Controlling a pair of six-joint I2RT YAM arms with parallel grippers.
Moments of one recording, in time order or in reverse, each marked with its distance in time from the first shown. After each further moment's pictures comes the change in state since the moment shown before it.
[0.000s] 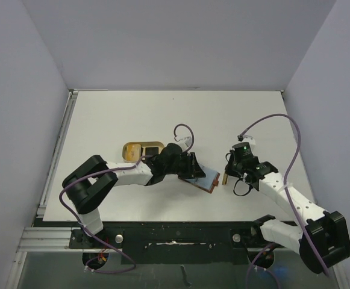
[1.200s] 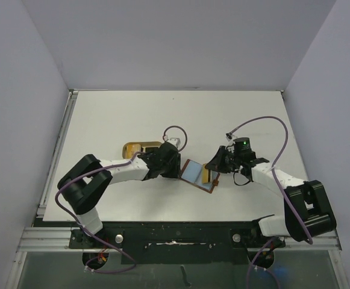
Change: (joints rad) left arm 0.071 -0.025 0.037 -0.415 -0.308 0.261; right arm -0.117 0.240 -0.024 0.358 -0.595 0.046
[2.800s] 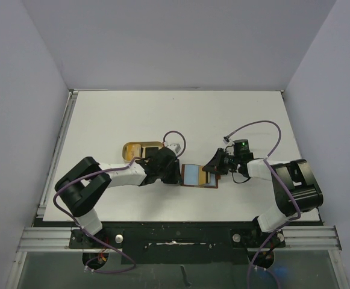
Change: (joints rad) left arm -0.024 -0.037 -0.102 0.105 0.129 -0.076; right arm -0.064 0.242 -0.019 0.220 -0.190 0.031
